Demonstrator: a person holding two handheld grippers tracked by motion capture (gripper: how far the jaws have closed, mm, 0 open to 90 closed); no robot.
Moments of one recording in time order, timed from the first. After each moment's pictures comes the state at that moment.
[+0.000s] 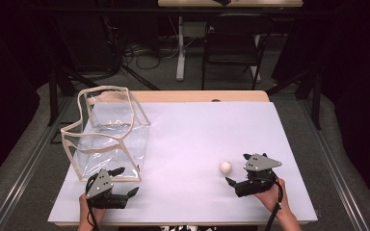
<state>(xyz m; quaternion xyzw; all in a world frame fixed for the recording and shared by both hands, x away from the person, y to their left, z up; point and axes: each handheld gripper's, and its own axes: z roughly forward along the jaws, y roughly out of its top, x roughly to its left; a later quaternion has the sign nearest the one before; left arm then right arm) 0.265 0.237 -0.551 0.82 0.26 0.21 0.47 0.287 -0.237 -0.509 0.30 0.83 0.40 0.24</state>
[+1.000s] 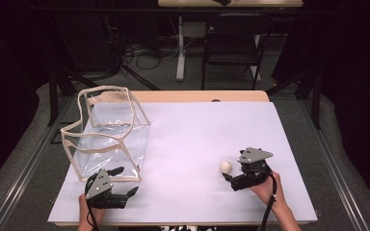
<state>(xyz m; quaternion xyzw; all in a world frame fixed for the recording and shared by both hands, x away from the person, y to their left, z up) 0.264 0.238 -0.550 0.81 0.26 0.21 0.47 0.309 -0.228 -0.511 0.31 0.85 0.38 0.22</state>
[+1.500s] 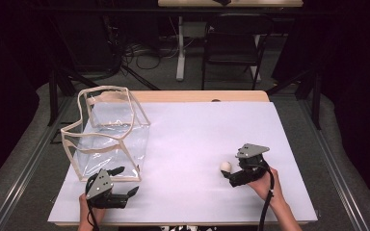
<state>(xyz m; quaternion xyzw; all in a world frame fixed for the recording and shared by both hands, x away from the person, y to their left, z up) 0.264 0.237 -0.550 0.81 0.26 0.22 0.47 0.322 -0.225 -0.512 0.32 0.85 0.36 0.20</state>
